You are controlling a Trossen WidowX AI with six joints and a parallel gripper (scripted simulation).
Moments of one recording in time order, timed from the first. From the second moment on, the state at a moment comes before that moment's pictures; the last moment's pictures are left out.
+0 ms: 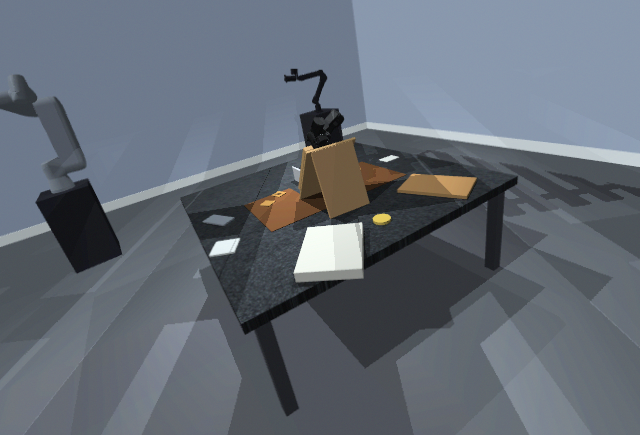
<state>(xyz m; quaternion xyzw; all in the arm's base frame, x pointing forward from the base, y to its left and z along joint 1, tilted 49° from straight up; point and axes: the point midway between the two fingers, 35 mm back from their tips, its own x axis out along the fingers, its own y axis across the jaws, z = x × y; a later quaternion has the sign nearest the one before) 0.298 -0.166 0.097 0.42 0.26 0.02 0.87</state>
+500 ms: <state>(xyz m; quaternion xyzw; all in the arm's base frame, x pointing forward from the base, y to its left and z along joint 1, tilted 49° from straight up) 0.297 -0.168 0.095 0.43 0.26 0.02 0.87</state>
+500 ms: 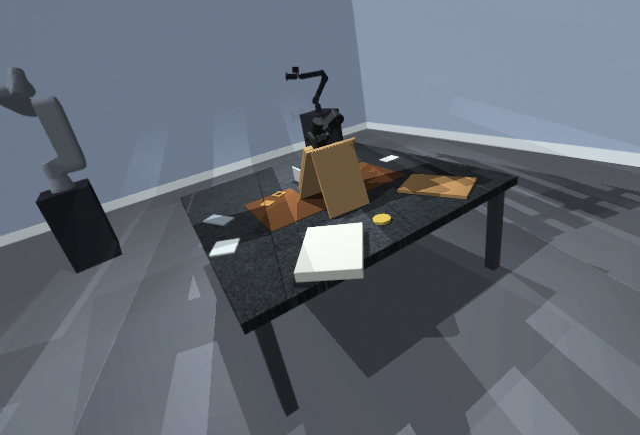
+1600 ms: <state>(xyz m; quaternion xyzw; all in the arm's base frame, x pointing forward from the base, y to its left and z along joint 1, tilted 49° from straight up) 0.273 -0.177 0.102 0.43 0.26 0.02 0.87</state>
